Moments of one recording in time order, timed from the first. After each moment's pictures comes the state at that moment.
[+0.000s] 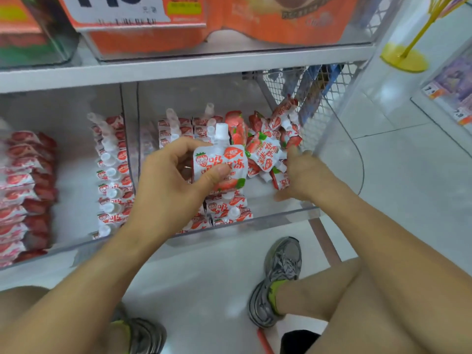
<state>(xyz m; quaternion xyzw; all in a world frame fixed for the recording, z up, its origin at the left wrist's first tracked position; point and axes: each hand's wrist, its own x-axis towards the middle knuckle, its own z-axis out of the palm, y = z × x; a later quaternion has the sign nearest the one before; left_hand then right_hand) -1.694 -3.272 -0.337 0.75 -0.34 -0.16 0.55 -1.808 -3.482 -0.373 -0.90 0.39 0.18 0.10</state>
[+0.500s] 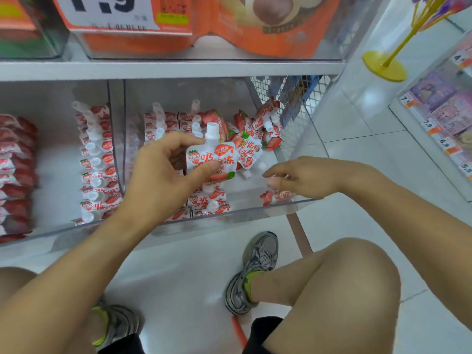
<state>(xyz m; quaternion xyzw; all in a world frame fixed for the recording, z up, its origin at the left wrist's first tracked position) -1.701 -3.282 -0.328 0.75 -0.33 -0.17 0.55 -1.845 -3.504 -0.313 -0.93 0.16 0.30 0.13</state>
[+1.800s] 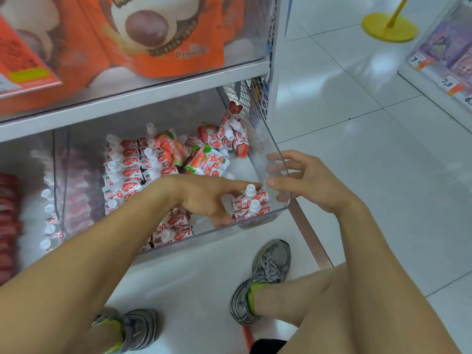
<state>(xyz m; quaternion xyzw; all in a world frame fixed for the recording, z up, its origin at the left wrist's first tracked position) -1.714 -3.424 -0.363 0.61 -0.57 -0.55 0.05 -1.917 -3.555 -0.366 -0.68 0.33 -0.10 0.65</state>
